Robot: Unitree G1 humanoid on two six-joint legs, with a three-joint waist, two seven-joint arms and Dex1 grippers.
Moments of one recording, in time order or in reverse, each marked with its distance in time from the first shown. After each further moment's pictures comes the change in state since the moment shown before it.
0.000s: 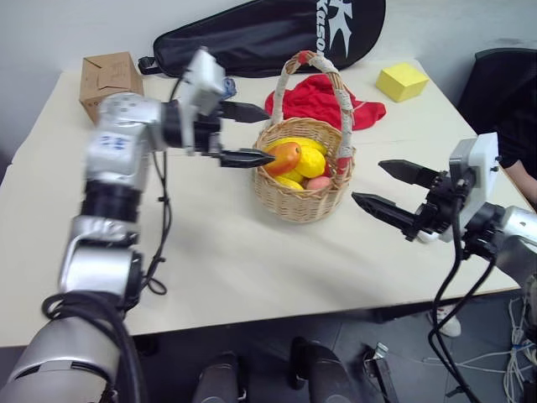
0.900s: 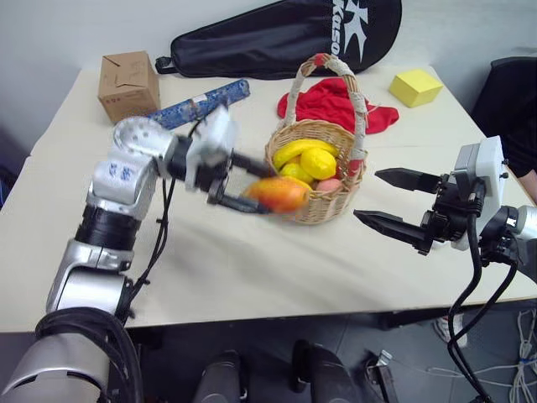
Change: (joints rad) left arm -0.057 -0.095 -0.165 0.088 0.031 -0.155 -0.024; right arm 0.062 -0.183 -0.048 -0.072 0.066 0.002 0.226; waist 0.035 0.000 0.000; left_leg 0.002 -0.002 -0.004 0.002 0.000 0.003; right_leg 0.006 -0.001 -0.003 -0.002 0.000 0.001
